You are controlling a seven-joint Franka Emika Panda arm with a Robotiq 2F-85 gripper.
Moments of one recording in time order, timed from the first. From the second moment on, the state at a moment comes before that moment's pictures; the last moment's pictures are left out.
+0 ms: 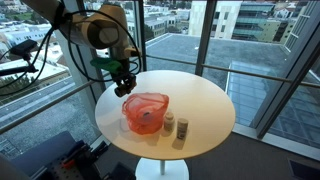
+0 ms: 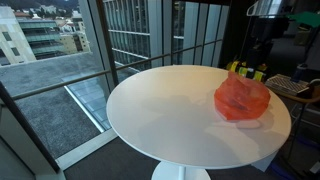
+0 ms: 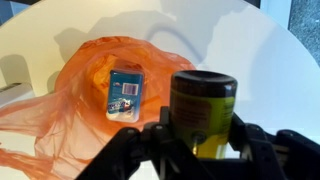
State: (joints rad) arm 0.12 -0.09 0.06 -2.47 0.02 2.36 0.01
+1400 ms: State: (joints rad) arm 0.20 -0.01 0.16 -2.52 0.12 2.47 -0.14
